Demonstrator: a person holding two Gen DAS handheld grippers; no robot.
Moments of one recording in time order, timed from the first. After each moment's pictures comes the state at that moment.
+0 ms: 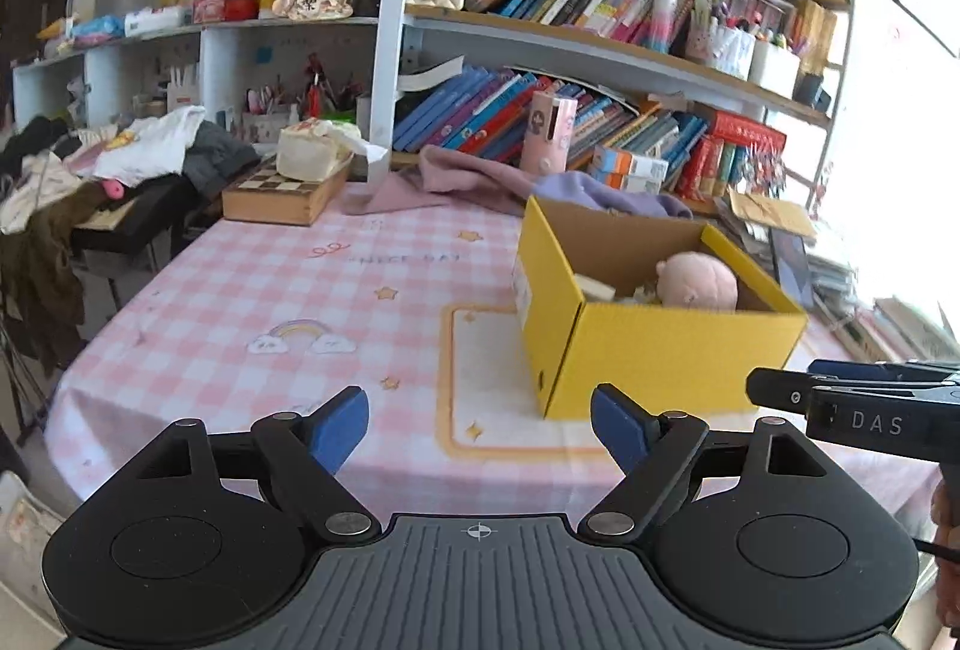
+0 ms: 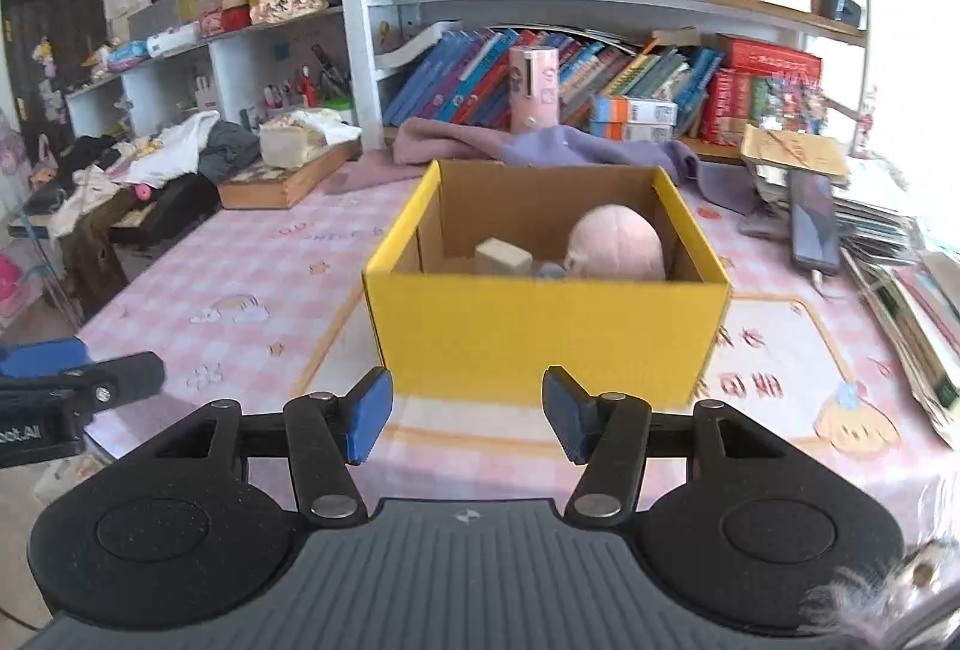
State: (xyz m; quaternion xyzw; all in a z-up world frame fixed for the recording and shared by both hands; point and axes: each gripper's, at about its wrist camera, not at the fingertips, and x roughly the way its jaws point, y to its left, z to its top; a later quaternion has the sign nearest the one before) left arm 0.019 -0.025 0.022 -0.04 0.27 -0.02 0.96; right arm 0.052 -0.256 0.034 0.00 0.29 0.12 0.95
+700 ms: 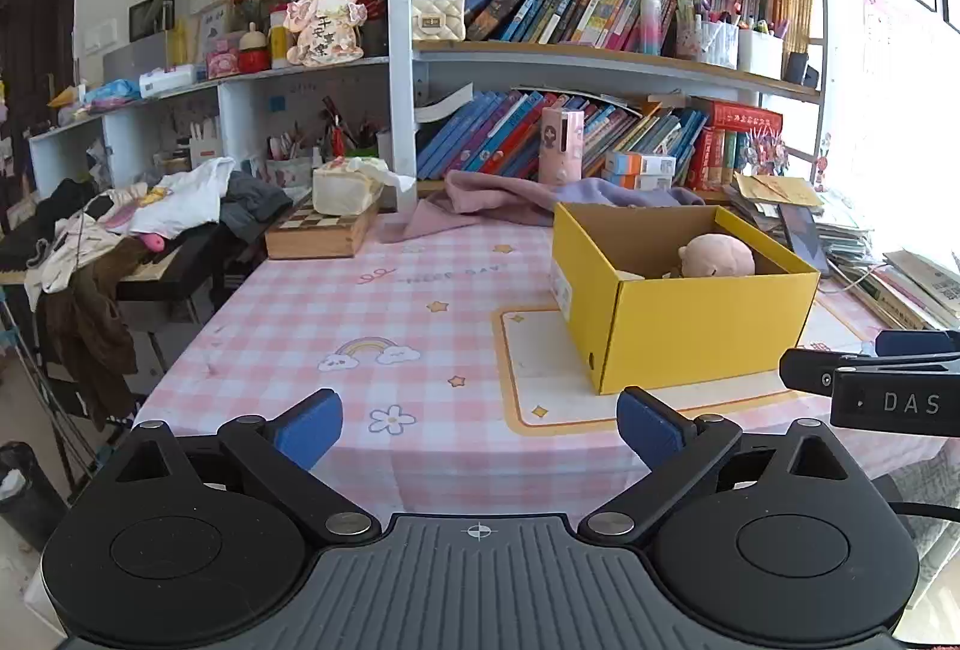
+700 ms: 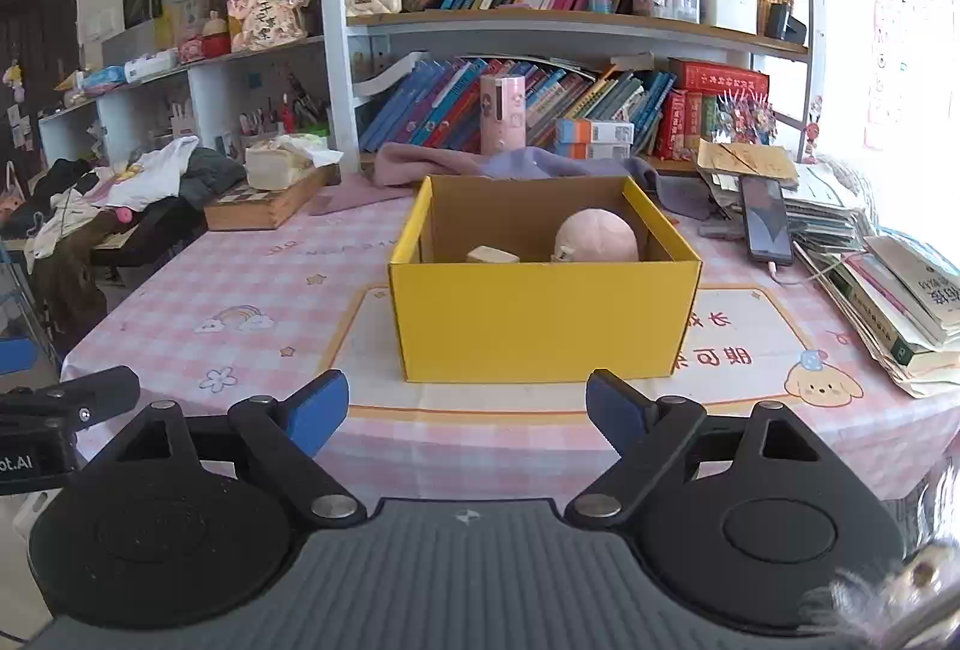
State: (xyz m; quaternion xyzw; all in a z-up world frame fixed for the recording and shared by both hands) left arm -0.019 -0.002 0.026 0.01 0.25 -0.01 0.97; right arm -0.005 -0.228 0.036 0.01 0.26 0.07 0.96
